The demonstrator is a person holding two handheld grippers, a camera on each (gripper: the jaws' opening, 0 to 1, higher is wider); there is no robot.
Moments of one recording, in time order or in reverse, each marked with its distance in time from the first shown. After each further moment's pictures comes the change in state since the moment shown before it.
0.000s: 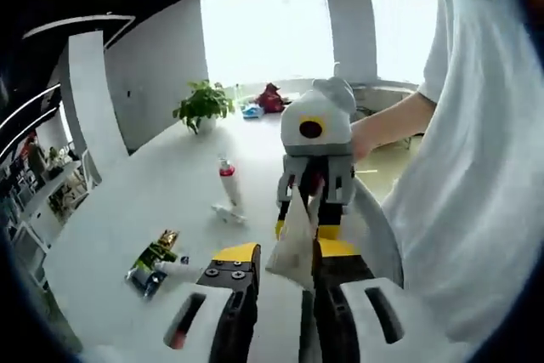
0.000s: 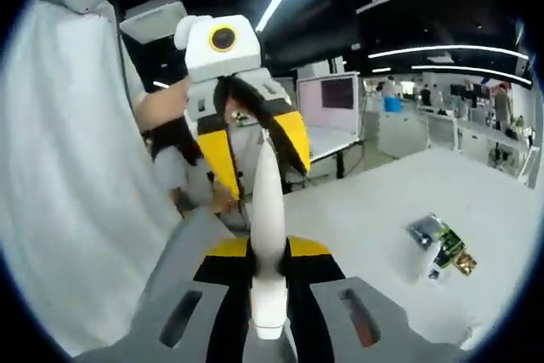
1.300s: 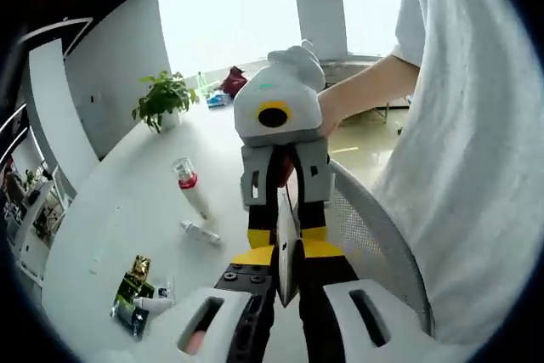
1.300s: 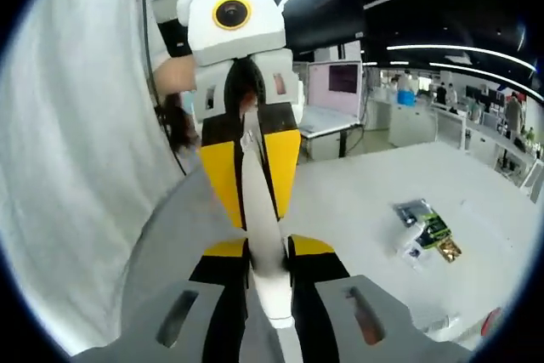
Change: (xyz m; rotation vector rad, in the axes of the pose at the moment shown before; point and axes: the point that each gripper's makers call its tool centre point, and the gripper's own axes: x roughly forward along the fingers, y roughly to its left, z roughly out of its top) left arm 0.101 -0.001 0.020 0.061 0.064 -0.110; right arm -0.072 -0.036 -0.050 -0.011 0.068 0.024
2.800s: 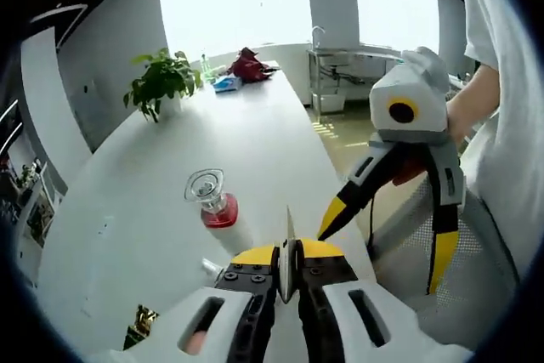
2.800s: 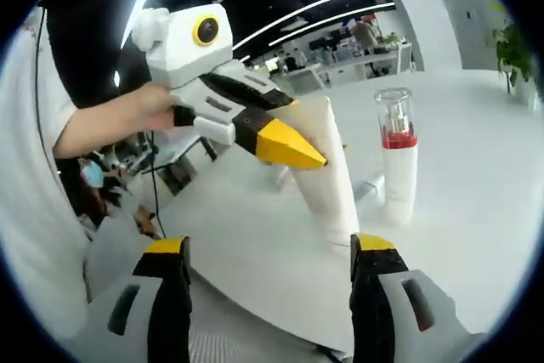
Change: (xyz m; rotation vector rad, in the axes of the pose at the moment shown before) left arm 0.144 0.116 0.005 -0.019 0.052 -0.001; right arm -0.083 -0.076 -0.099 0.611 -0.130 -0.584
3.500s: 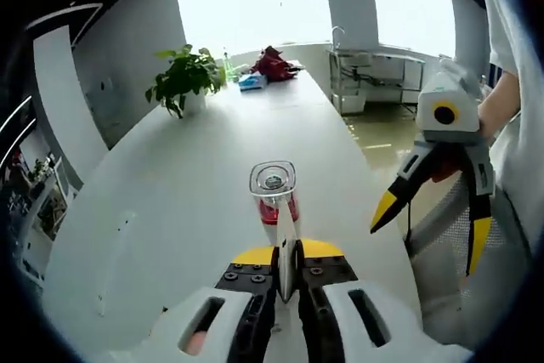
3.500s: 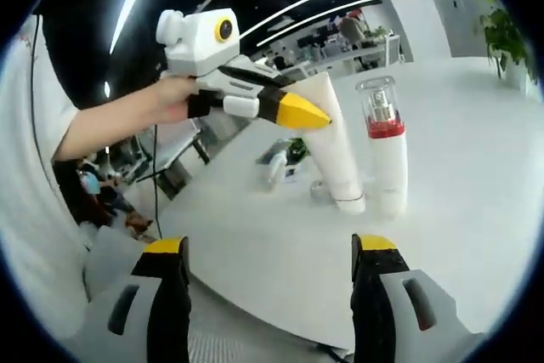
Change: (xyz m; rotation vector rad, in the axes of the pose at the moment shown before) left arm 0.006 0.055 -0.002 -0.035 -0.015 0.086; right arm 0.001 -0.006 -0.002 0.046 0.000 -0.018
